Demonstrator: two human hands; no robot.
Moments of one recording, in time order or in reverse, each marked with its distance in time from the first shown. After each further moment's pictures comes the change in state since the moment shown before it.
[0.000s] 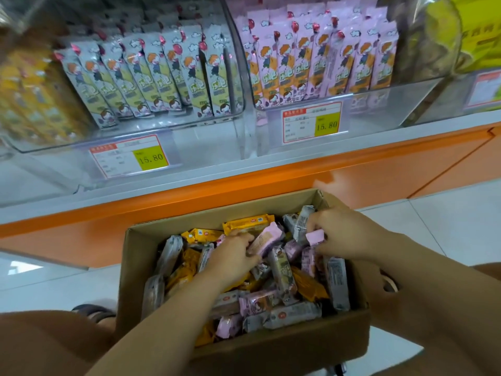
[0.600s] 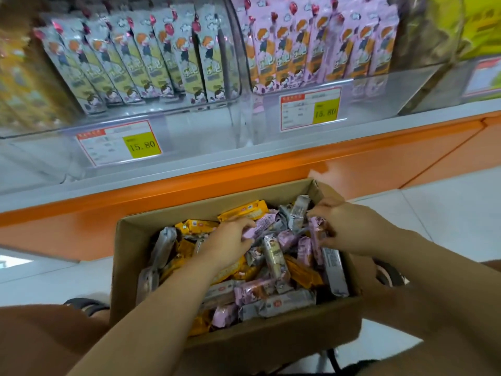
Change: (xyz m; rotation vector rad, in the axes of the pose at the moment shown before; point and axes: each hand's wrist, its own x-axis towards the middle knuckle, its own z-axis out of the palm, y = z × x) left_hand 0.007 -0.001 -0.008 -0.020 -0.037 0.051; right_hand -0.013 0.010 0.005 -0.073 -0.050 0.060
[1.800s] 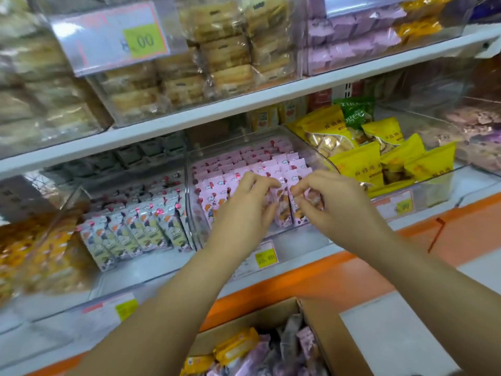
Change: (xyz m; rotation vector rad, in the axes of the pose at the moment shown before) left_hand 0.024 0.217 -0.189 0.195 0.745 0.552; right_hand -0.018 0.042 -0.184 0.338 1.139 -0.188
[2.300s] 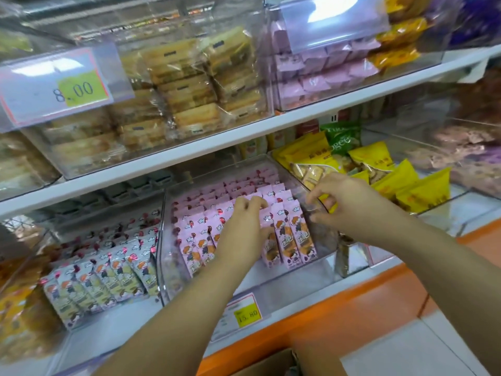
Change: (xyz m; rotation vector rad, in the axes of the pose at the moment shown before) left_hand 0.064 -0.007 0.042 0.141 -0.153 -0.246; right_hand 0.046 0.059 -0.034 -0.061 -0.275 0.209
